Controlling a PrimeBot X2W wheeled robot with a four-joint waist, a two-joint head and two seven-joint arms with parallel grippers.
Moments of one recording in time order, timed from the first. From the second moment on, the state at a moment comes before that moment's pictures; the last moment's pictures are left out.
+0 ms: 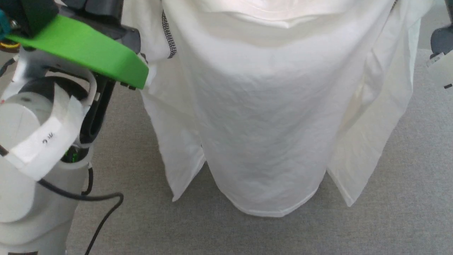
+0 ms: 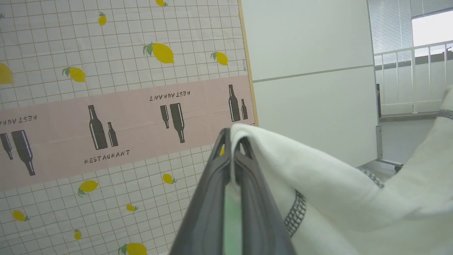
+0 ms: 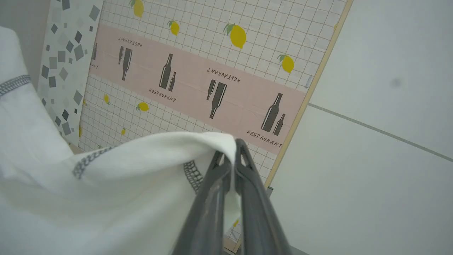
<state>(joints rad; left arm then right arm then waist) -0.78 0.38 -0.29 -0.35 -0.40 0.12 0.34 -0.75 -0.40 0.10 -0.34 0.32 0.13 0.50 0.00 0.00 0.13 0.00</state>
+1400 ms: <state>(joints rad) -1.37 0.30 -0.28 0.39 -0.34 0.04 -0.07 -1.50 -0.41 0.43 0.47 0.21 0.13 0.18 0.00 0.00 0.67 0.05</state>
